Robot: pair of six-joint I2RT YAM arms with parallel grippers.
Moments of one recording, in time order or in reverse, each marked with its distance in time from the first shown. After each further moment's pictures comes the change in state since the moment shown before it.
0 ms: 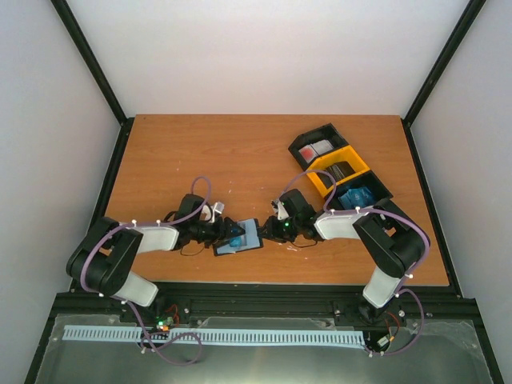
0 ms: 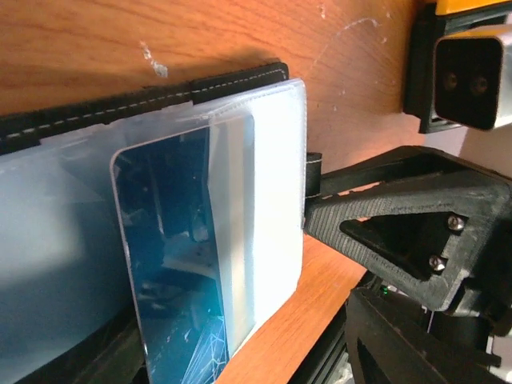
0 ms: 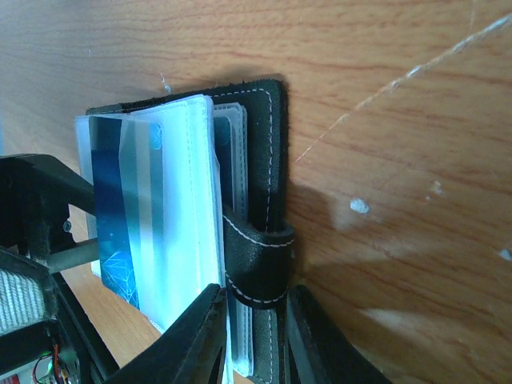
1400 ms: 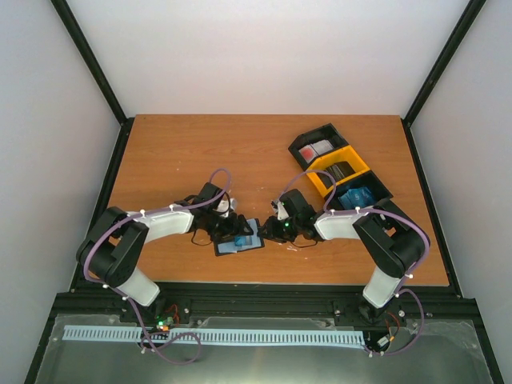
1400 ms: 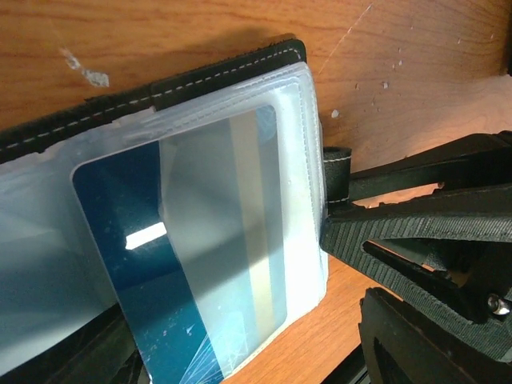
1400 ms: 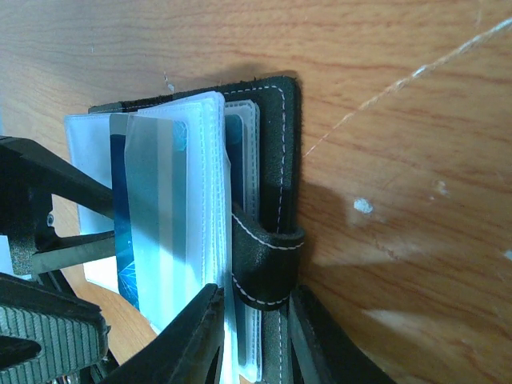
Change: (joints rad) left arm -0.130 0.079 0.301 -0.480 -0.179 0.153; right arm 0.001 0.000 -0.002 0.009 -0.002 -0.004
